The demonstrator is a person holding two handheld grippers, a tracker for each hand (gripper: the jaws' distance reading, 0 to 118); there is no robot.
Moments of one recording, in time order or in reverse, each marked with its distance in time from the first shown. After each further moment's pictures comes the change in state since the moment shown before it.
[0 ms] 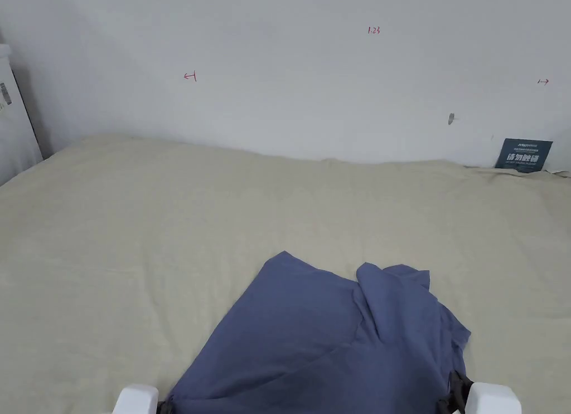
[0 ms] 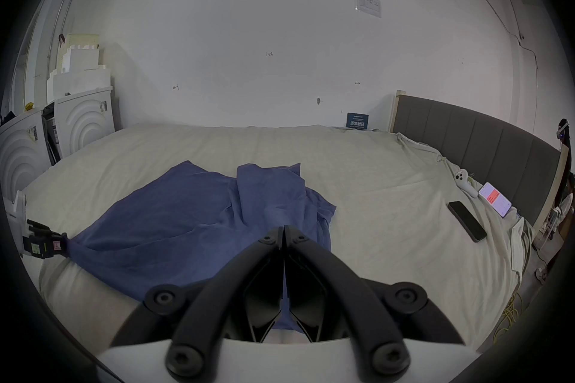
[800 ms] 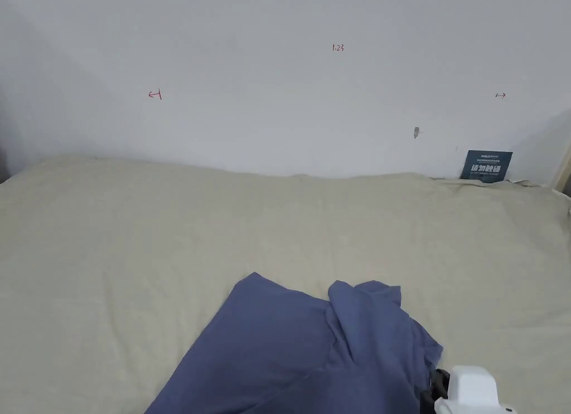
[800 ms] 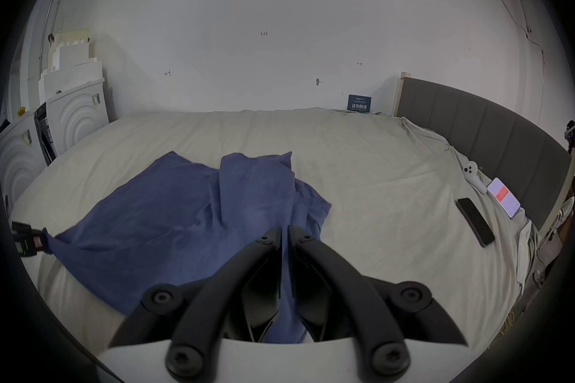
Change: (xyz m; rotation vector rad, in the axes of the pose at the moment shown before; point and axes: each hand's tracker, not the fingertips) left arm -0.018 0.001 -0.002 0.060 -0.037 0.087; right arm 0.036 0.028 -0.065 -0.106 0.019 -0.011
